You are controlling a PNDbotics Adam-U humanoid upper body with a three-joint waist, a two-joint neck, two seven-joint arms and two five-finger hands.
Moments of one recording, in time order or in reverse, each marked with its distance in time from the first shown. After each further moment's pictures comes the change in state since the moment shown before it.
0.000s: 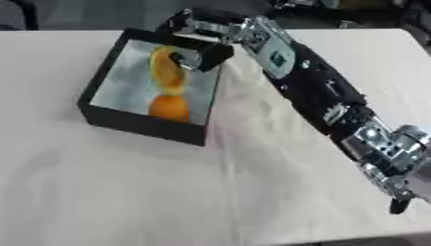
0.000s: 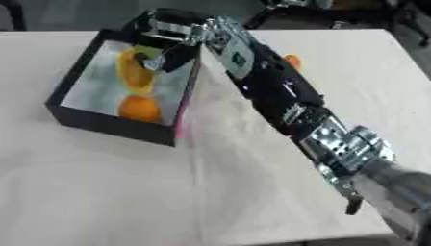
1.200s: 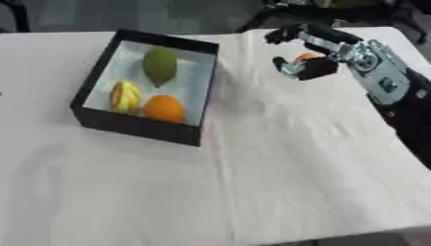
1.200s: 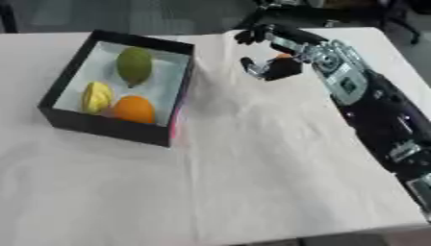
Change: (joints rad) left arm 0.018 0.028 0.026 0.004 -0.012 0.005 0.034; right arm 0.415 -0.269 -0.217 -0.135 -0.040 0.138 -0.106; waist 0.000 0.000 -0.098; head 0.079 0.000
